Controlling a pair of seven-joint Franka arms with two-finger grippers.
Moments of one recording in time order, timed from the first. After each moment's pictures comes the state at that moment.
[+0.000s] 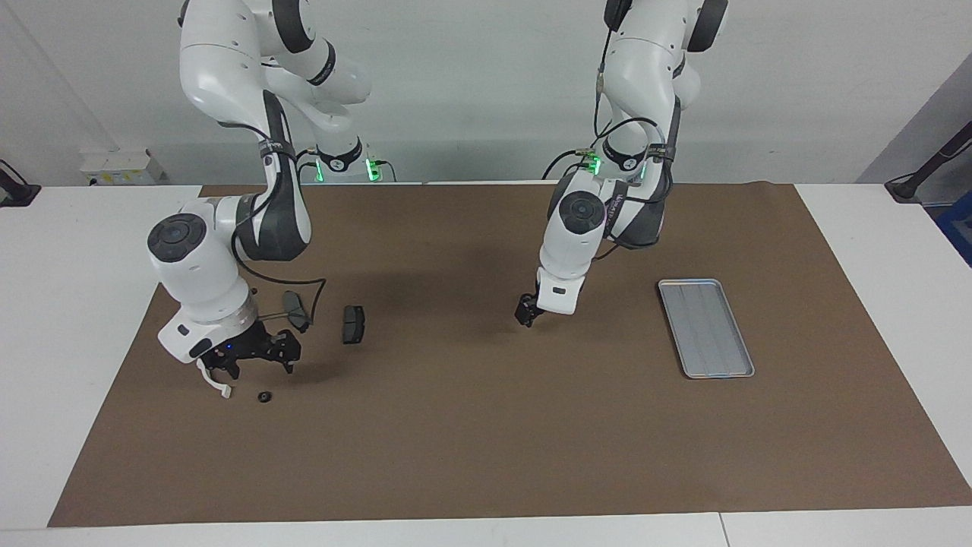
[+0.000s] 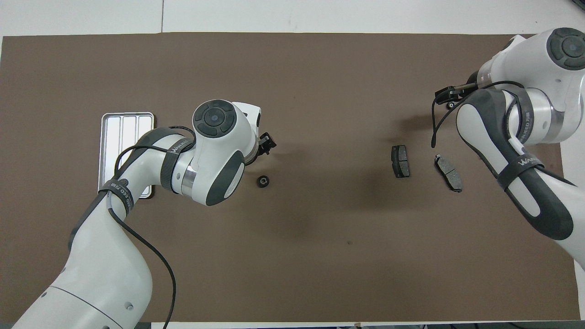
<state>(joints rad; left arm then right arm) -0.51 0.41 -0.04 -1.81 -0.07 2.19 -0.98 -0.15 0.47 0.15 -1.63 -0.11 2.21 -0.05</state>
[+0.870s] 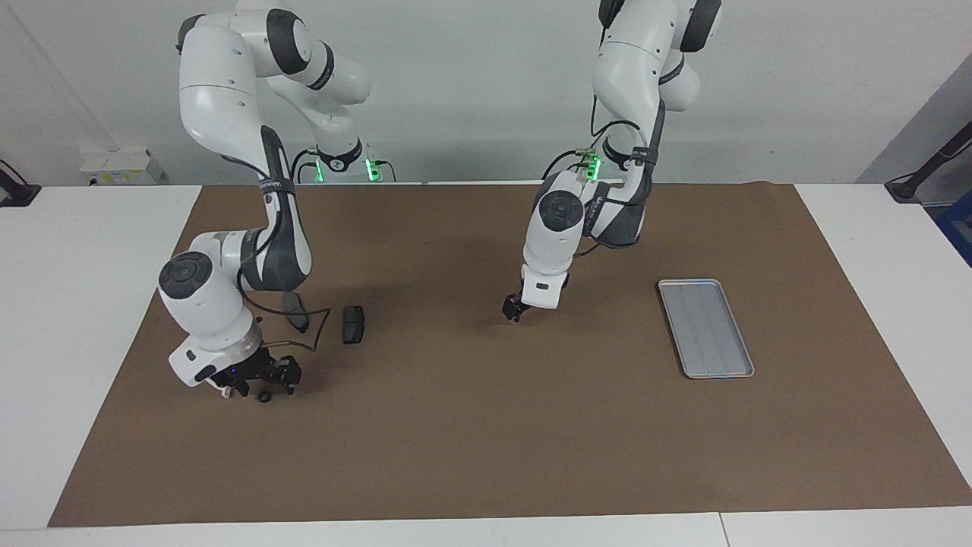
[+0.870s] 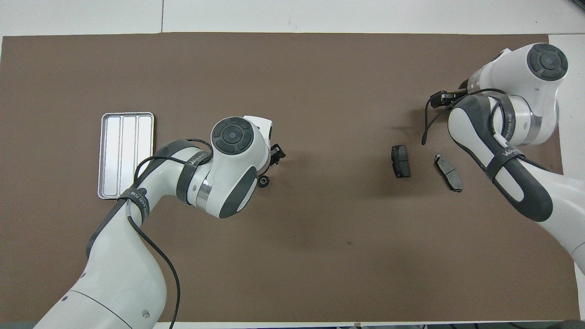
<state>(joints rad) -0.56 0.40 -0.04 -1.87 -0.07 2.24 -1.05 -0.17 0.57 0.15 -1.63 -0.11 2.30 0.01</state>
